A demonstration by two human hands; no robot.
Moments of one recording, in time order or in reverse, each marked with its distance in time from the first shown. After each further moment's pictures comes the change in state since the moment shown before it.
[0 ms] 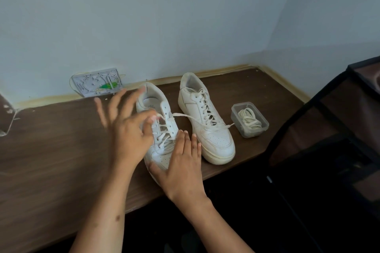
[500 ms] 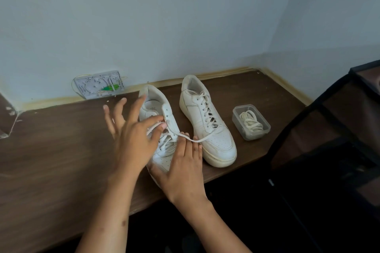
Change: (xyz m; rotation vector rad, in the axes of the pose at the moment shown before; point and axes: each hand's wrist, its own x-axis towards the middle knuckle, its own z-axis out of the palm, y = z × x) left_hand -0.007 0.003 0.008 0.073 -0.167 -0.075; right_hand 0.001 -0.001 0.008 0.021 0.125 -0.024
